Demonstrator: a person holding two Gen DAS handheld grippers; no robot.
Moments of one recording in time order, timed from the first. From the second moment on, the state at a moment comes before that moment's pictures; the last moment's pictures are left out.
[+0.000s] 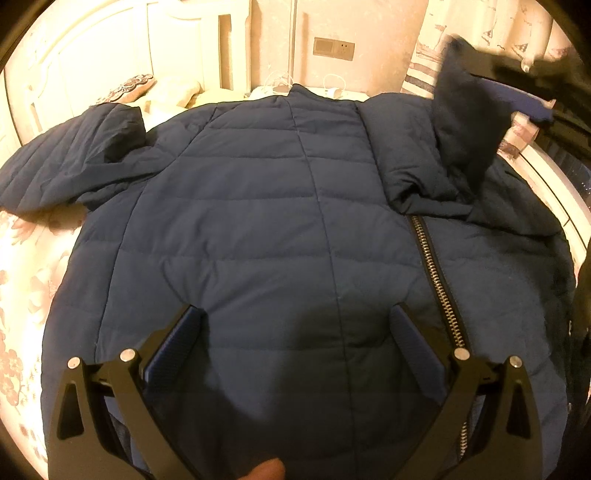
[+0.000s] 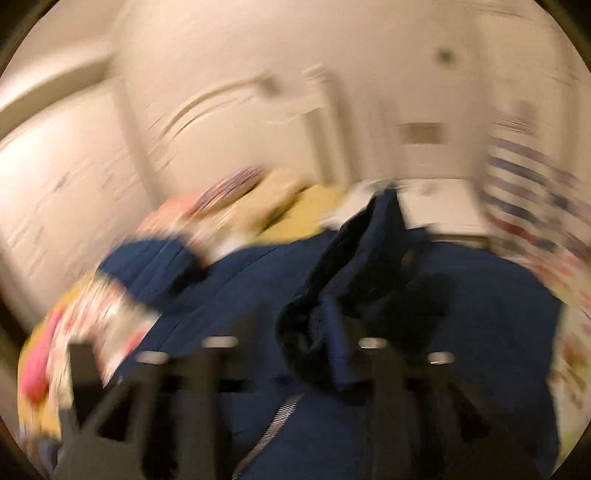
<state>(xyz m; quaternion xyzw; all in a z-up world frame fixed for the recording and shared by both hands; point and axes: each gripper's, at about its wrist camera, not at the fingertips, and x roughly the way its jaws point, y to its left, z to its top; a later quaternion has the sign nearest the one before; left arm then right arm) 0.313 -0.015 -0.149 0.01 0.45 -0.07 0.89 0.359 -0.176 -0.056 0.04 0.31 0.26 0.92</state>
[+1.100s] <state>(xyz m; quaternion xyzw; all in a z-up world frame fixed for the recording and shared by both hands) 0.358 -0.244 -0.130 0.33 0.36 -0.15 0.86 0.268 -0.380 -0.131 0.31 0.29 0.02 0.91</state>
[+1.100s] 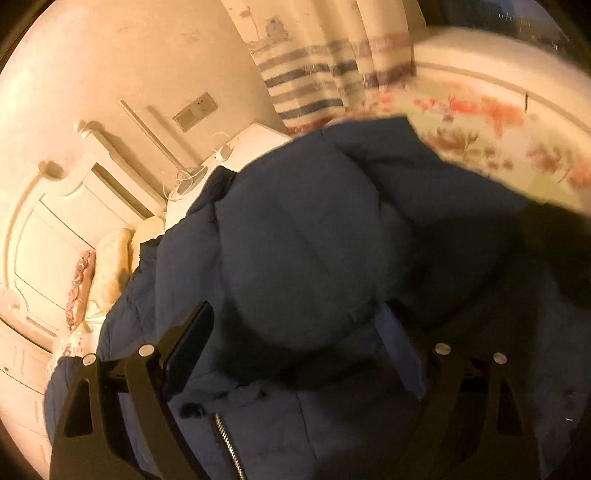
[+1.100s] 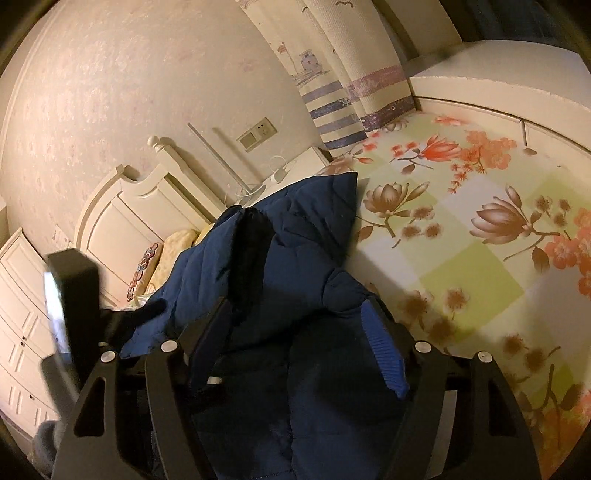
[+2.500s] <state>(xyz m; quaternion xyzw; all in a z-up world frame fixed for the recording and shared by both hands) 0.401 0.029 -0.128 -0.06 0.43 -0.04 0.90 0.267 -0.376 -0.132 0.29 0.30 0.01 0.91</state>
